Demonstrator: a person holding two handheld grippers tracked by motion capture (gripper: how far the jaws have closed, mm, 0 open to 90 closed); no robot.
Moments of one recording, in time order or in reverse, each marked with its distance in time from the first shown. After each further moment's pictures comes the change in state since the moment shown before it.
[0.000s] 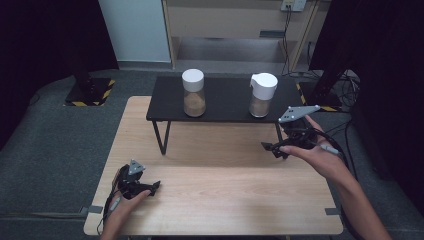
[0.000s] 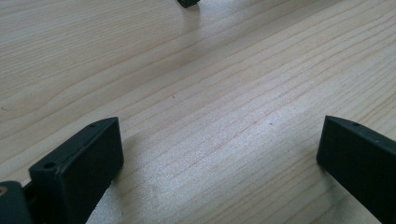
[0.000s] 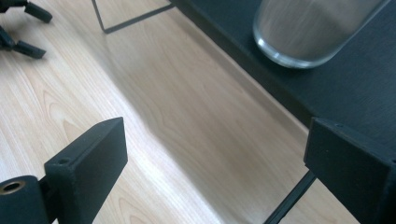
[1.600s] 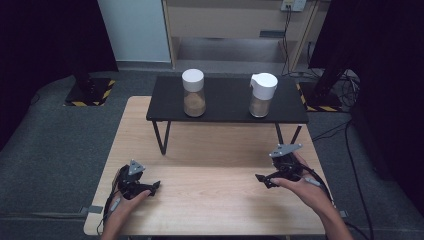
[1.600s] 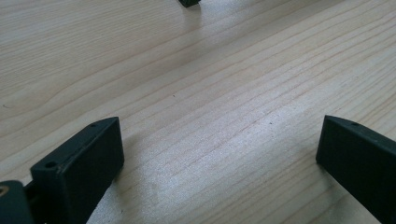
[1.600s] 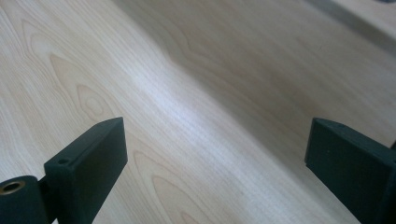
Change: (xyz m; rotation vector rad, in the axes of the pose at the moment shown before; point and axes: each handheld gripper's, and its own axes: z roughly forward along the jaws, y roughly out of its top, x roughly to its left) left arm -0.002 -0.001 -0.001 -0.001 0.008 -0.005; right arm 0.022 -0.090 0.073 0.089 0.065 0.102
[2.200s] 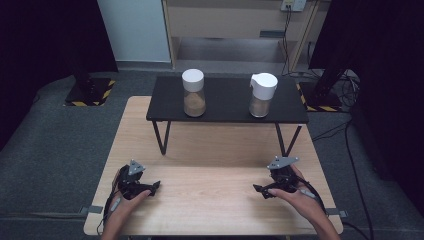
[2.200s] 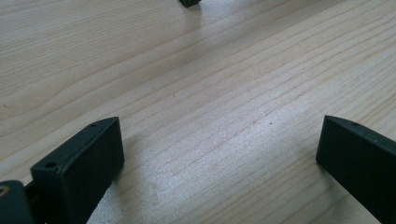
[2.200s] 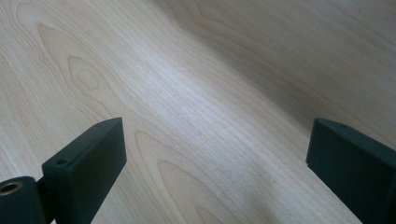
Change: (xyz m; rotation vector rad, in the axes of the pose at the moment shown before) left arm 0.000 0.000 0.000 0.000 0.001 0.000; right arm 0.007 -0.039 0.028 -0.023 0.019 0.021
